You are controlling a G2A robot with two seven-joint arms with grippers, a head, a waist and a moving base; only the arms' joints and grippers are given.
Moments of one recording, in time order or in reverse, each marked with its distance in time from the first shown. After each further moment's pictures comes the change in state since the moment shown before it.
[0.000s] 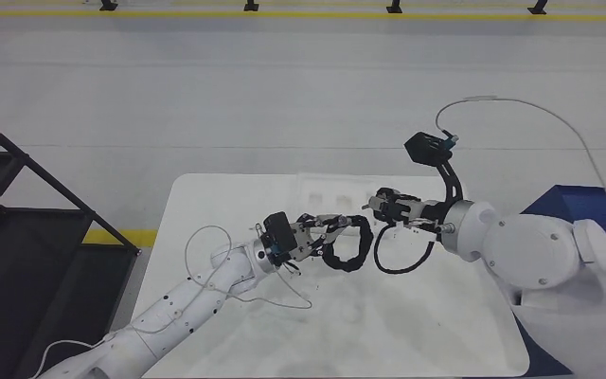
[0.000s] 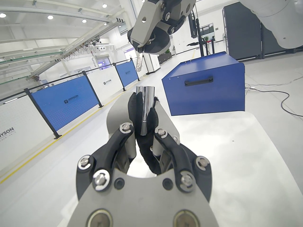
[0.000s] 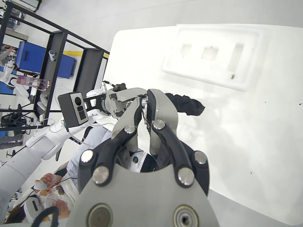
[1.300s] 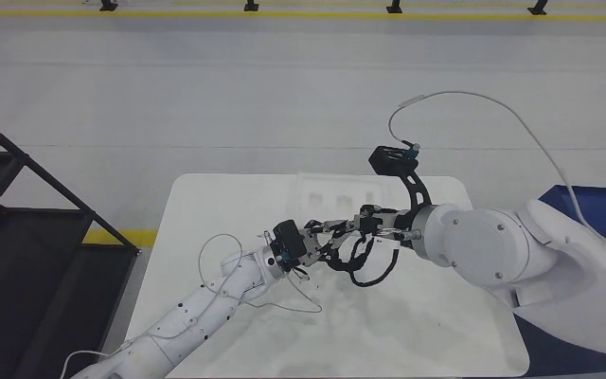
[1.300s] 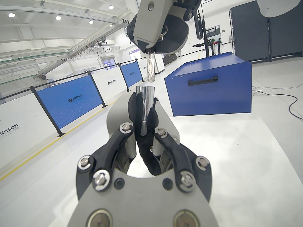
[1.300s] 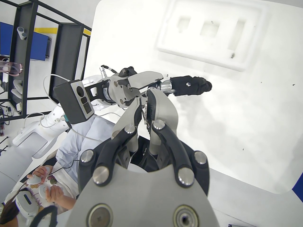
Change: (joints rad) left arm 0.055 -0.088 -0.055 0.059 0.089 -0.006 0.007; right arm 0.484 0.162 -0.533 0.022 0.347 0.205 -0.205
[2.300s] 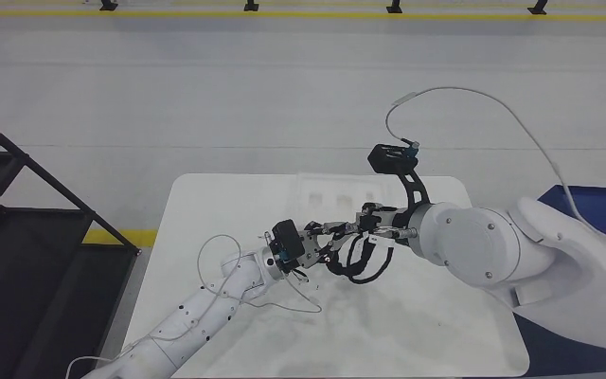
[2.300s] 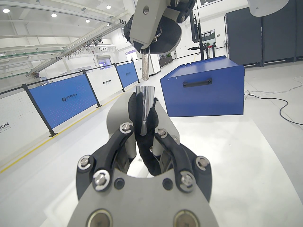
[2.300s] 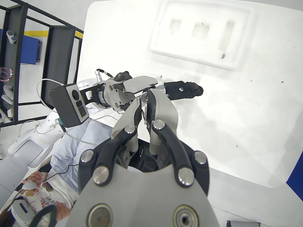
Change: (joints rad) left arm 0.027 -0.022 -0.048 0.013 0.021 -0.069 0.008; right arm 0.097 0.008 -0.097 0.003 0.040 0.047 -0.047
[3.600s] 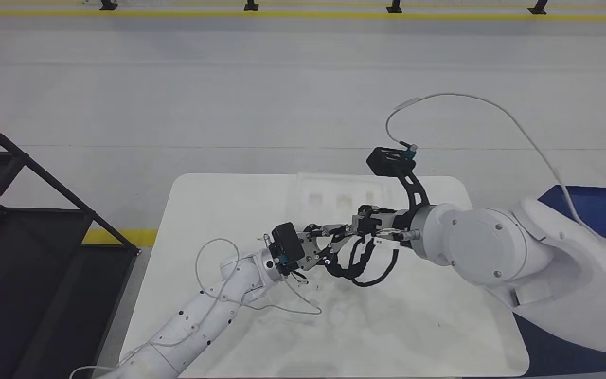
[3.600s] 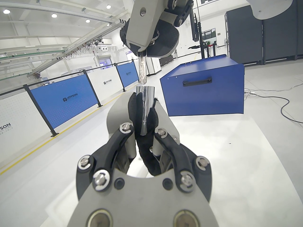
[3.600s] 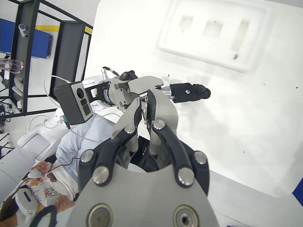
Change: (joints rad) left arm 0.049 -0.021 -0.067 -0.019 0.061 -0.027 -0.009; right arm -0.097 0.000 0.079 0.011 -0.013 -0.095 0.018
